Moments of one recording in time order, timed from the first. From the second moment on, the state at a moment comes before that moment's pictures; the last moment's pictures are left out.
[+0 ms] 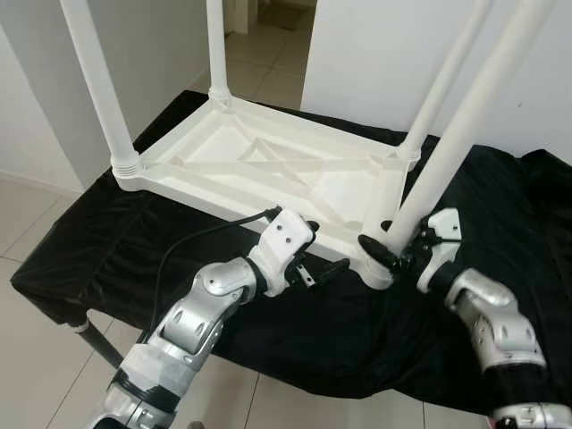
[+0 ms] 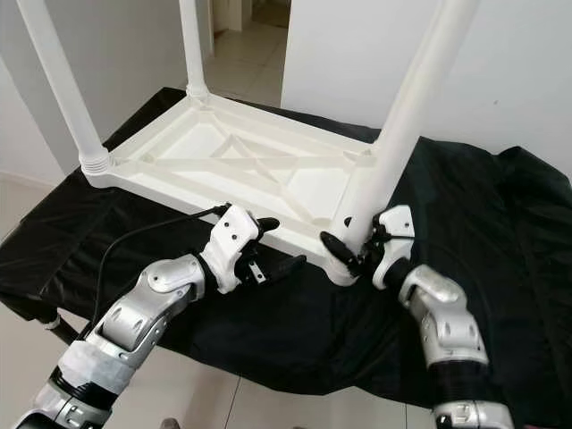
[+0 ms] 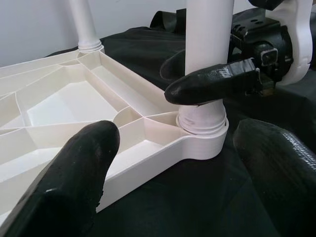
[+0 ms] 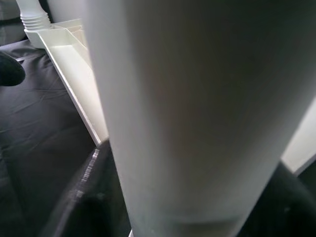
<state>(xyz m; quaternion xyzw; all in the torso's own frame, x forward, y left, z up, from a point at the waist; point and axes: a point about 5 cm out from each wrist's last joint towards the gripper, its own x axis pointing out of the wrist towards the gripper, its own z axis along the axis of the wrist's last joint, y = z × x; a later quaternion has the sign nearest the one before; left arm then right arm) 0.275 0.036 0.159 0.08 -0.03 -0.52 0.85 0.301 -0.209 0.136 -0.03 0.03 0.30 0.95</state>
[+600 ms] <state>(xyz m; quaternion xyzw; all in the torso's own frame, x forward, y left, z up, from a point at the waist) 0.278 0.040 0.161 0.09 -0.03 -0.51 0.85 0.299 -0.187 0.133 -0.01 0.01 0.25 0.97</state>
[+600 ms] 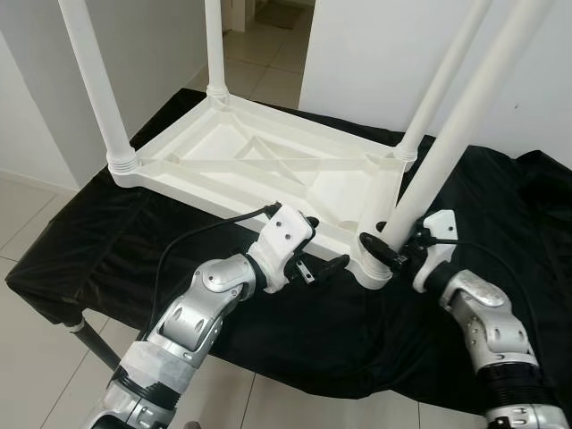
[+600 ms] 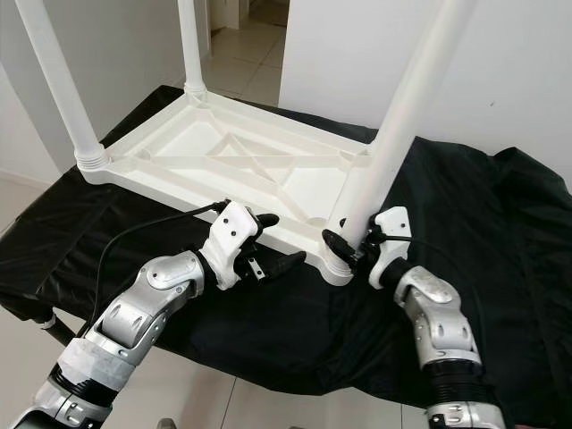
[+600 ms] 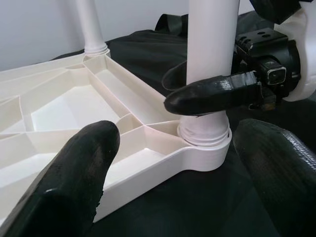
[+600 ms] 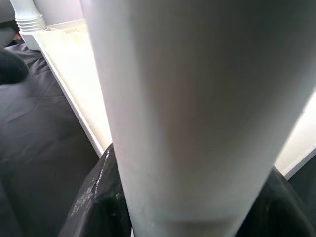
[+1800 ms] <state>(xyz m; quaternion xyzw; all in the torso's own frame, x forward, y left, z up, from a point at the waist) 0.278 0.041 0.161 0.08 -0.02 -0.51 0.85 0.291 -0.126 0.132 0.04 -0.02 -0.02 1.00</state>
